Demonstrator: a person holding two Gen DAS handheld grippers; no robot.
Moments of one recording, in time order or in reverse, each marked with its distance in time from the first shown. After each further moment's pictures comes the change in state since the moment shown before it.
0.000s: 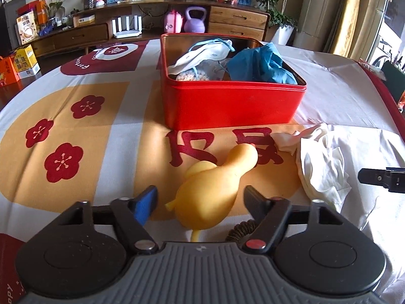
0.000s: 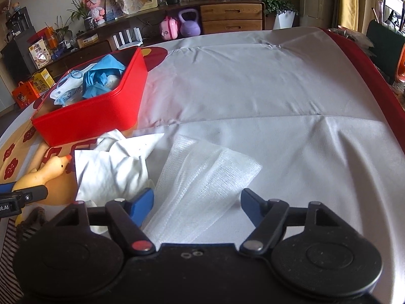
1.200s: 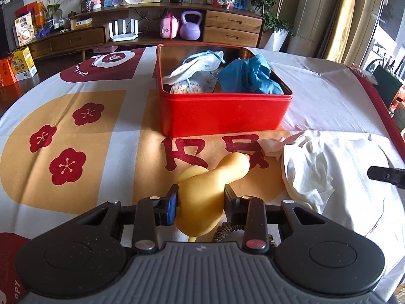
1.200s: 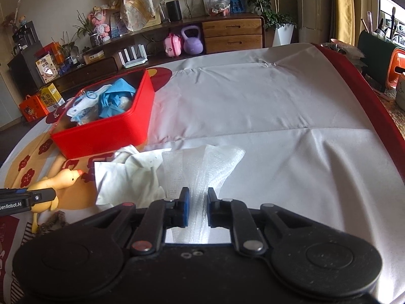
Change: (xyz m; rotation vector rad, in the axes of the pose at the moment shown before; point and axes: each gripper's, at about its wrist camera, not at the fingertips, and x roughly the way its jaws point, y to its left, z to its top) left arm -0.025 -0.002 0.004 -0.011 -0.014 -0.024; right arm -0.046 -0.003 0.000 0.012 -0.079 0.036
